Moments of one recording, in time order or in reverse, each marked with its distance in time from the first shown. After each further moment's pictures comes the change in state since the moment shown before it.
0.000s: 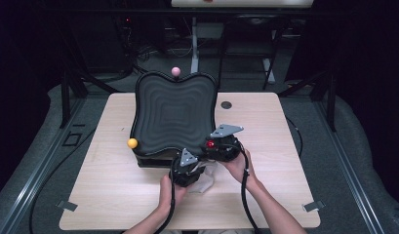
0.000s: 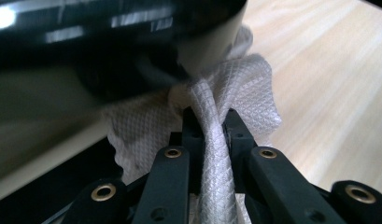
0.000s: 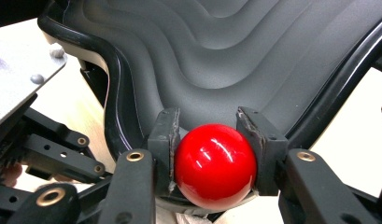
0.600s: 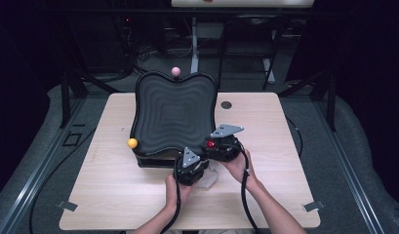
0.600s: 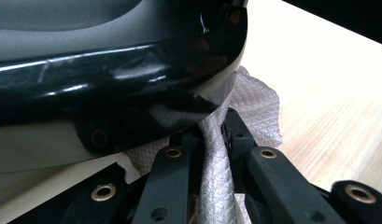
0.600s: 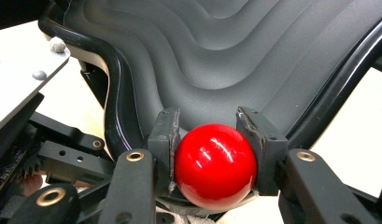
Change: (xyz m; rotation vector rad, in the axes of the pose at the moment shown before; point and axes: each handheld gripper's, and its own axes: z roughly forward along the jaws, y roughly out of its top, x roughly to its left) left arm -0.006 0.000 0.009 -0.100 0.036 -0.022; right arm 0.000 -0.001 0.001 -0.011 0.004 0.005
